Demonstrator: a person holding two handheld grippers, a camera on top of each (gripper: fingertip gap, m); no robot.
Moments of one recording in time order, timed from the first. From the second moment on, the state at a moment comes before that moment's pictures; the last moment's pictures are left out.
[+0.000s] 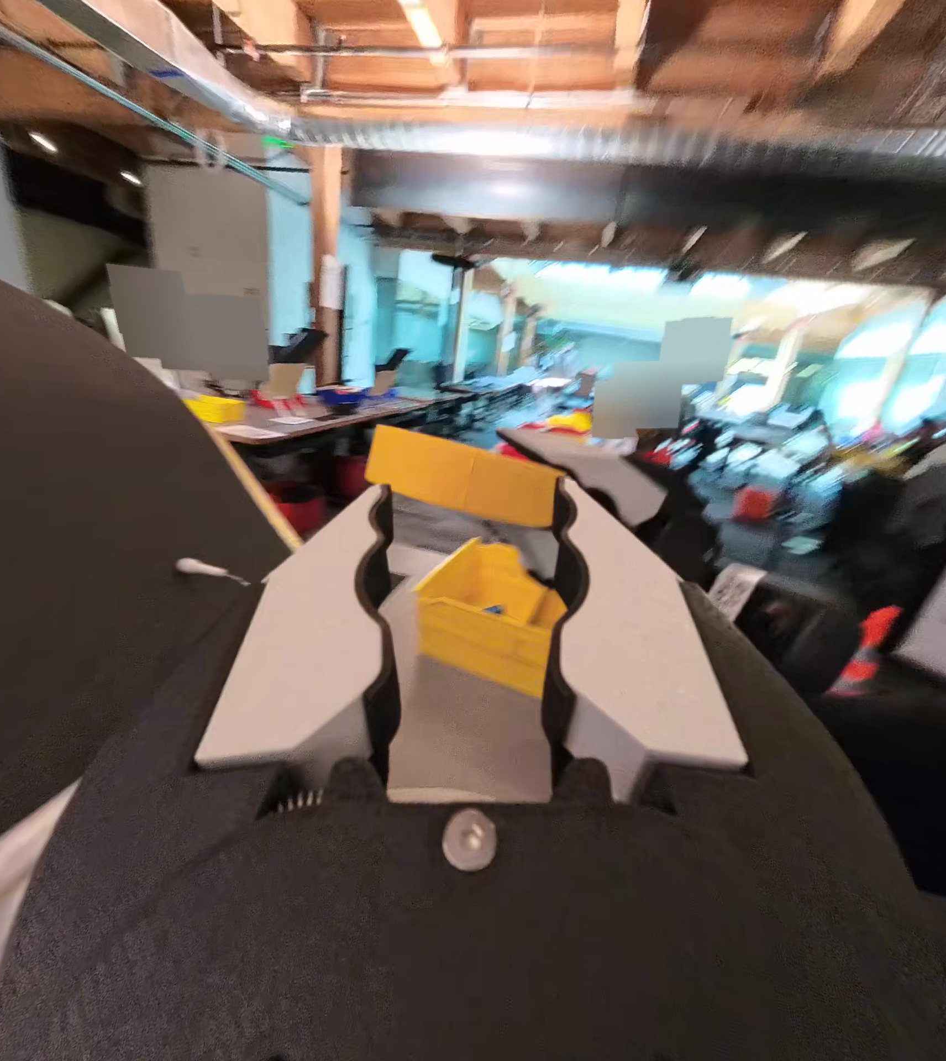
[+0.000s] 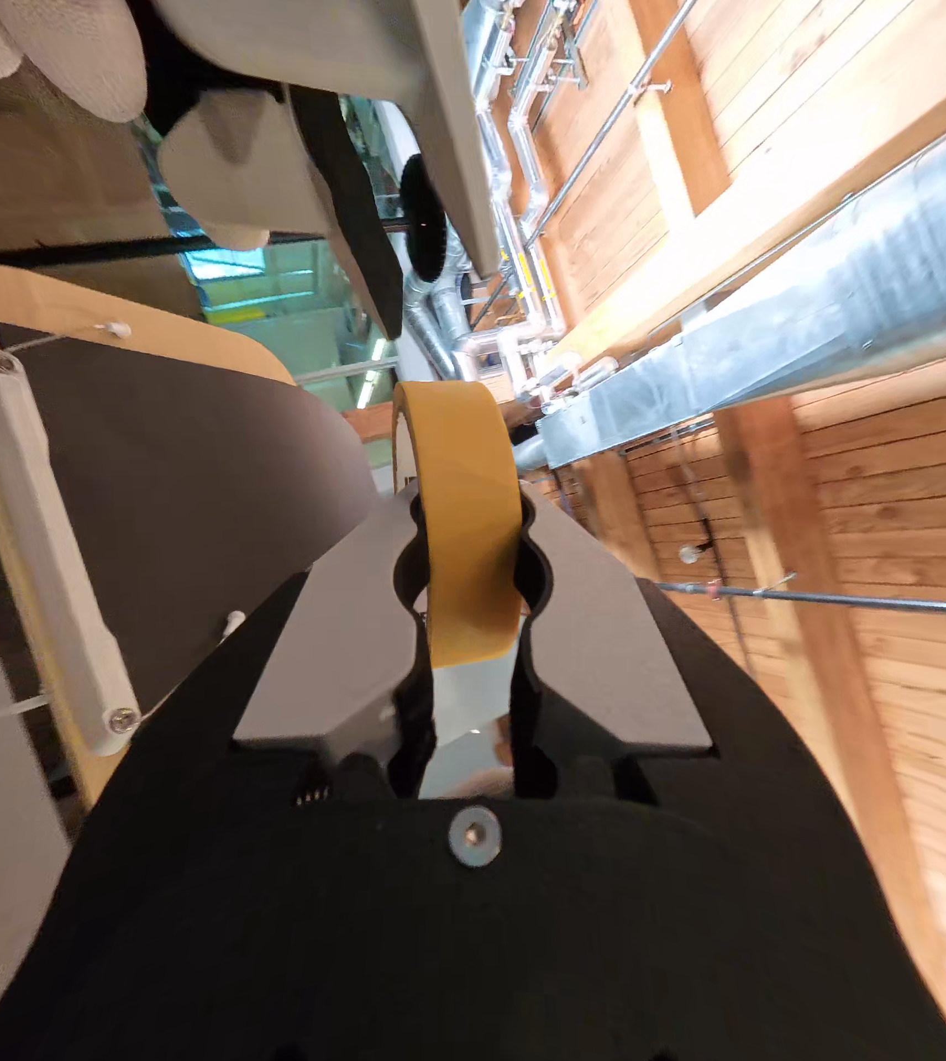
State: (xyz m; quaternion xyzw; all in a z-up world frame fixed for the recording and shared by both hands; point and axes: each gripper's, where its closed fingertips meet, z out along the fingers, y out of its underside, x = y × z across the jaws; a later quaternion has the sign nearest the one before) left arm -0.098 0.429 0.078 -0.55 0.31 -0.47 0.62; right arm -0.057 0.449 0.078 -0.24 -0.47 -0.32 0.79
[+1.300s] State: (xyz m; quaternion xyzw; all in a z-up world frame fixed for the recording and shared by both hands) left arm -0.089 0.444 0.066 -0.53 0.27 -0.55 0.59; right arm -0.087 0.447 0.030 -0.20 -0.57 -0.26 0.75
